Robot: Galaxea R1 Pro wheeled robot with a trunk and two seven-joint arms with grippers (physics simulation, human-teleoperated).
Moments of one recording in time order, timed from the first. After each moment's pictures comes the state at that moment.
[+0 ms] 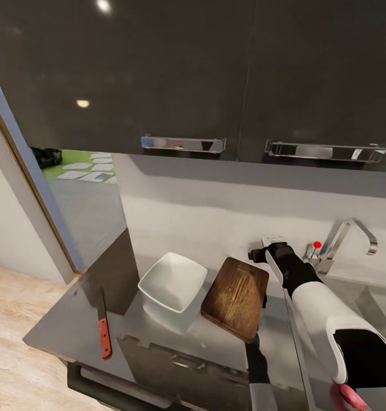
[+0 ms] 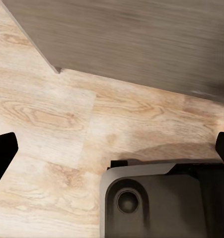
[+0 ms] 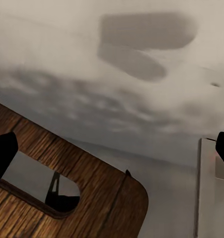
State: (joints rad) left arm 0.07 0.04 0.00 -0.37 0.01 -0.48 -0.01; right arm -1.03 -0.04 0.03 -0.56 0.05 0.63 -0.05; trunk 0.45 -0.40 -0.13
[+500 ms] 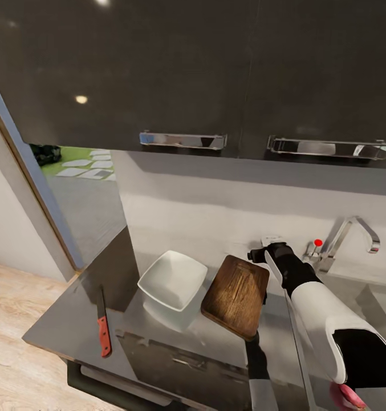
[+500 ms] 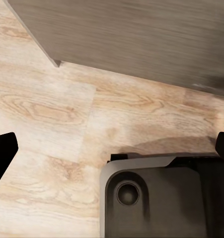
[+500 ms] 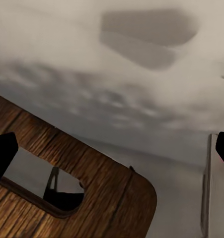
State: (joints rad) left arm 0.07 0.04 0.00 -0.37 0.01 -0.48 -0.01; right arm -1.03 -0.04 0.03 -0.56 0.05 0.63 -0.05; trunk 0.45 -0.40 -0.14
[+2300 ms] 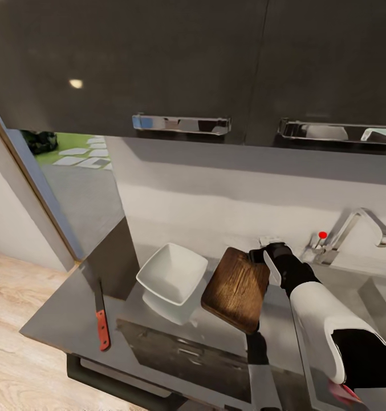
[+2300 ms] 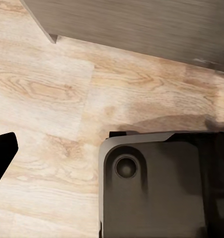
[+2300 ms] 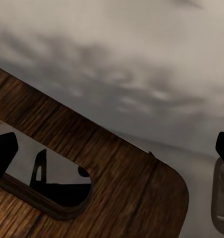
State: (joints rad) left arm 0.07 0.04 0.00 -0.35 0.01 -0.48 -0.01; right arm -1.03 -0.03 0.04 -0.56 0.05 0.63 -0.05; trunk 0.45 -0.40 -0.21
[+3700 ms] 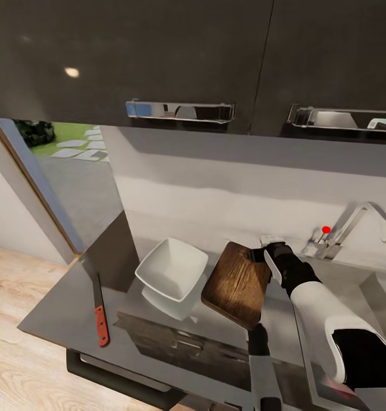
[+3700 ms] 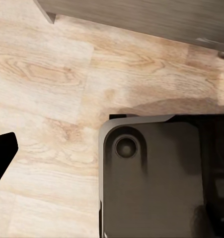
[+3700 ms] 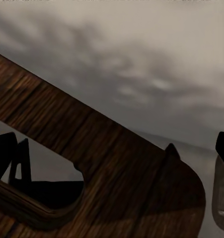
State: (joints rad) left arm 0.06 0.04 0.00 -0.33 0.01 -0.47 -0.01; right arm -1.03 -0.04 0.04 -0.56 0.06 0.63 -0.05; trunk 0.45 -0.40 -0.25
